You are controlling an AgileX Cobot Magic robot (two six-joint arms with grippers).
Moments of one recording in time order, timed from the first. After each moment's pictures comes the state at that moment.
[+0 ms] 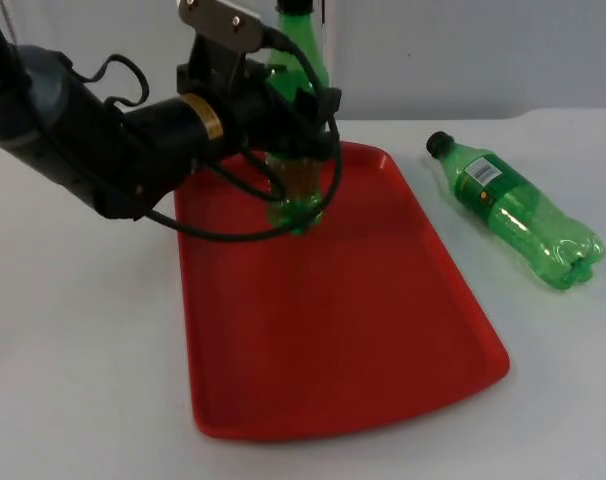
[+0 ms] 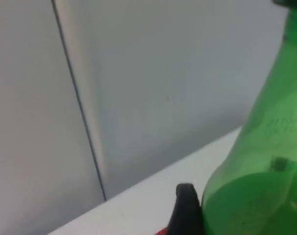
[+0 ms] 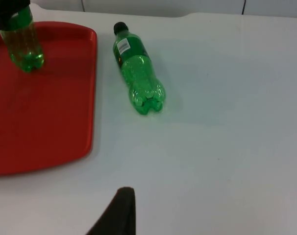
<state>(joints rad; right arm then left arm) 0.17 0.00 -0.52 -0.02 1.08 0.00 -0.36 2.27 -1.20 0.35 -0.88 -0.09</state>
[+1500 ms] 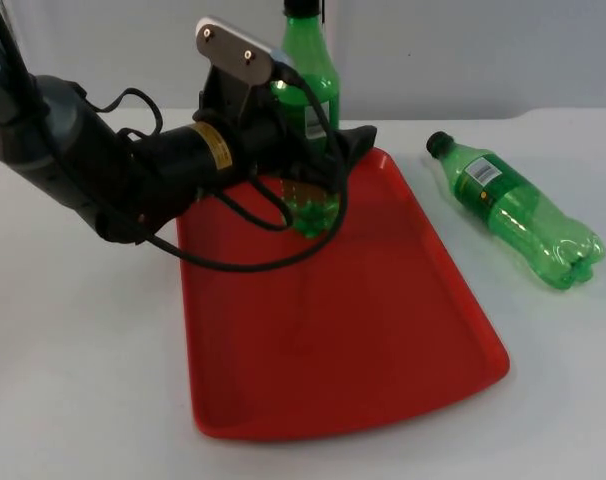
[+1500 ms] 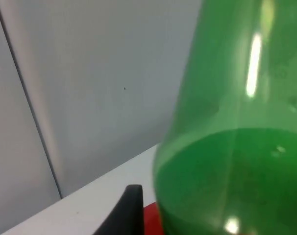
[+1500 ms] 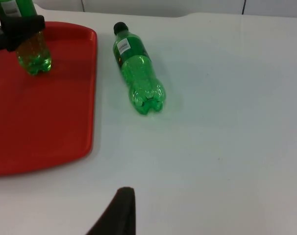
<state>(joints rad) 0.17 0.00 -0.52 -0.02 1.08 0.00 -0.36 2.32 -1.20 0.45 -0.93 -0.15</state>
